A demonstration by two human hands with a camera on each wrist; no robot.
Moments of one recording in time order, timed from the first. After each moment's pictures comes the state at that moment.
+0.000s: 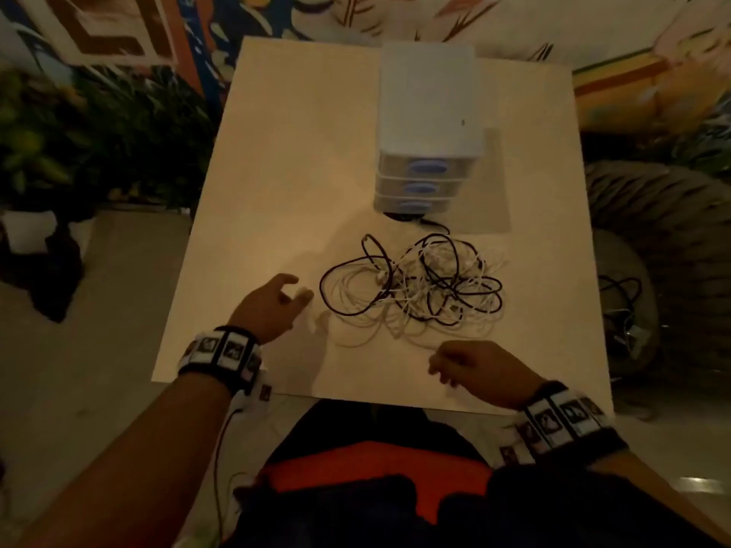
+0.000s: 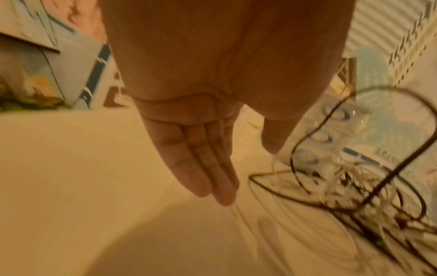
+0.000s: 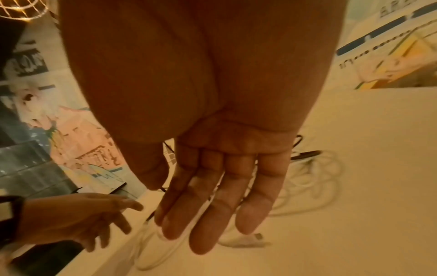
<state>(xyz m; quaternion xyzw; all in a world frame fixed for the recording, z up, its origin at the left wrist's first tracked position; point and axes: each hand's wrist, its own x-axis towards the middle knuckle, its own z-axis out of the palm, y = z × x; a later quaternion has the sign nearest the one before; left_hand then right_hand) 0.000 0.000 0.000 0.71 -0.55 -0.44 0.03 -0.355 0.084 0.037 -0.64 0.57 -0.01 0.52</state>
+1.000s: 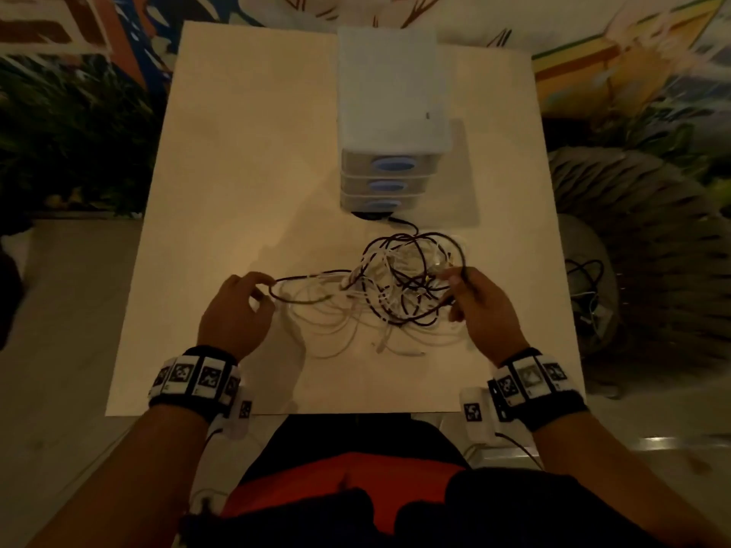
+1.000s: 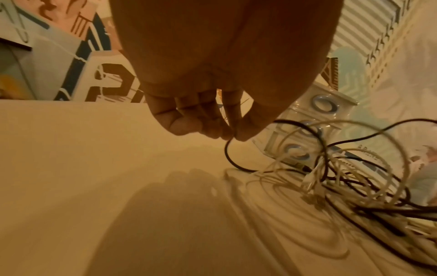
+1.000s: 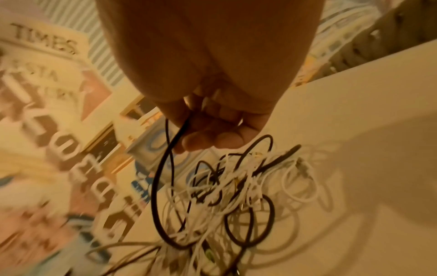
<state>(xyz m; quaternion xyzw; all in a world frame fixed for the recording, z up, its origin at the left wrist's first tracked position) -0.010 -0.009 -0.013 0.70 -0.65 -0.28 0.13 -0.371 0.036 0.024 -0.49 0.68 -0.35 0.43</state>
